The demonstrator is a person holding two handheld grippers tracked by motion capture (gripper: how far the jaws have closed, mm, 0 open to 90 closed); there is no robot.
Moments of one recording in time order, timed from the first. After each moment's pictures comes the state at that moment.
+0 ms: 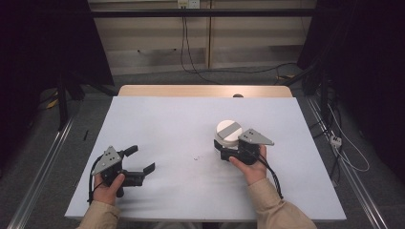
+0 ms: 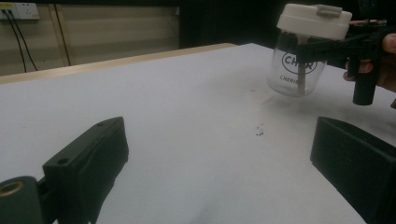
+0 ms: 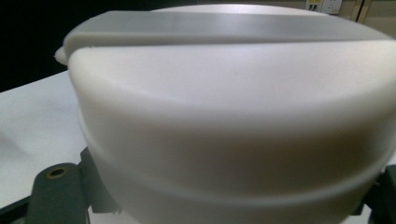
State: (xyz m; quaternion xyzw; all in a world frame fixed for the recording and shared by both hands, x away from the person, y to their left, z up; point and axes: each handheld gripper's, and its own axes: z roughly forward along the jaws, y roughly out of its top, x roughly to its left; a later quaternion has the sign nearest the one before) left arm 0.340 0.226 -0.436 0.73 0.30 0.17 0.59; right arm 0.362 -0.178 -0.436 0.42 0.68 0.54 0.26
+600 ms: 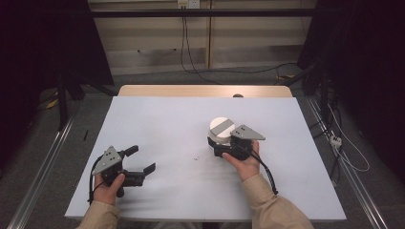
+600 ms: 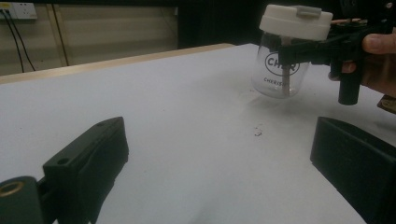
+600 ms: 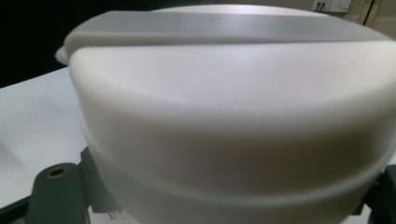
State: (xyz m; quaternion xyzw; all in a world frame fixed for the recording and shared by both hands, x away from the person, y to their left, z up) left arm 0.340 0.225 -0.436 0.73 0.30 0.17 0.59; right arm 0.378 -0.161 -0.436 0.41 0.69 0.53 0.26
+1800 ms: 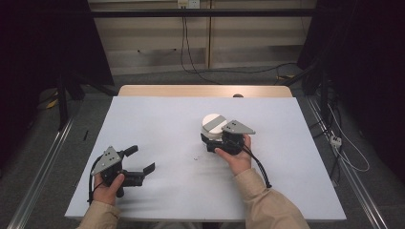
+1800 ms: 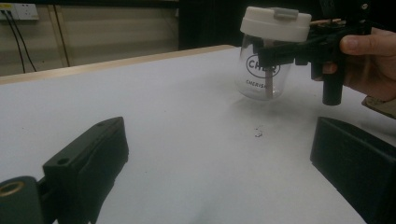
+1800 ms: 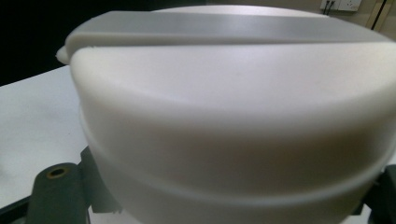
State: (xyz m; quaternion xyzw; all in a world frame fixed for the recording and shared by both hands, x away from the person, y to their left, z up) left arm 0.340 0.226 -0.436 0.73 0.30 0.17 0.59; right arm 0.398 -0.142 -0.437 0.40 0.70 0.53 0.26
